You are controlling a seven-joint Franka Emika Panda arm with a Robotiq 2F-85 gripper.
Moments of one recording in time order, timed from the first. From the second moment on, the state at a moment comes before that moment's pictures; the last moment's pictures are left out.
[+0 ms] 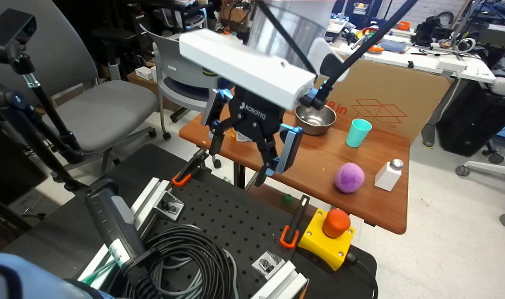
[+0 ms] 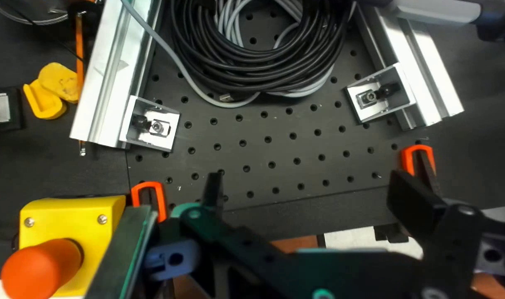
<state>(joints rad) -0.02 -0.21 -0.06 -2.77 0.05 2.16 -0.05</state>
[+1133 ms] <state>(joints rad) 0.12 0.49 0.02 -2.30 -0.02 2.37 0.25</state>
